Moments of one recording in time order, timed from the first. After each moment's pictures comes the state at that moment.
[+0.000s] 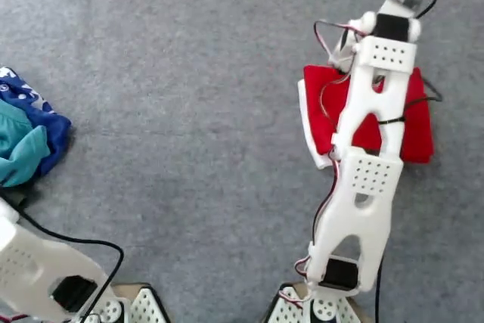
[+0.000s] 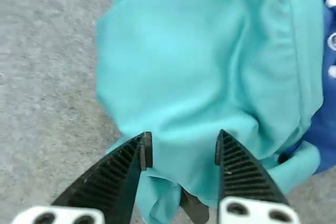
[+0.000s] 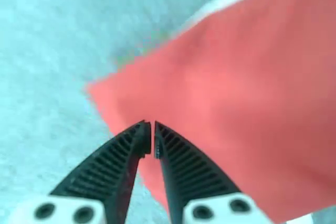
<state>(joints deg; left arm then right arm) -59.1 13.9 -18.6 80.0 -6.7 11.3 48.9 -71.3 100.6 -23.0</state>
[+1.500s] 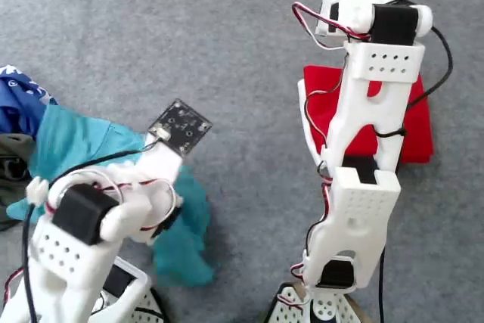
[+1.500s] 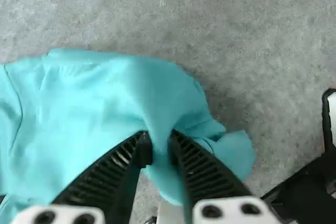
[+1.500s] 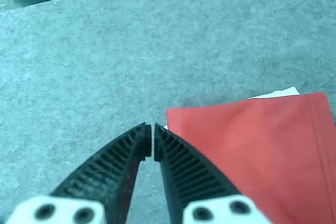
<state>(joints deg) 23.5 -56.0 30.1 100.1 -9.7 3.7 30.7 -71.5 101.0 -8.7</state>
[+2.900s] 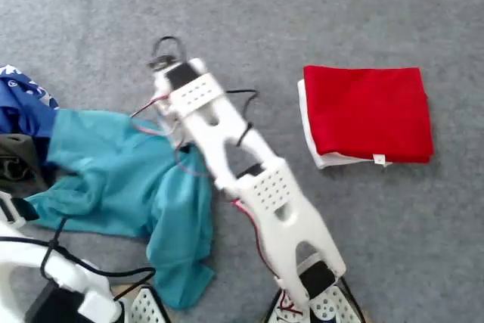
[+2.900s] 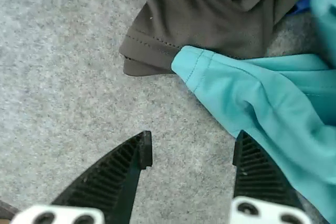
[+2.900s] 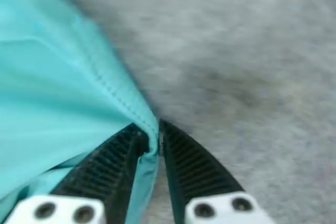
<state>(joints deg) -64.4 -28.1 42.2 72.7 -24.4 -33.7 56.9 -53.0 100.5 -7.3</state>
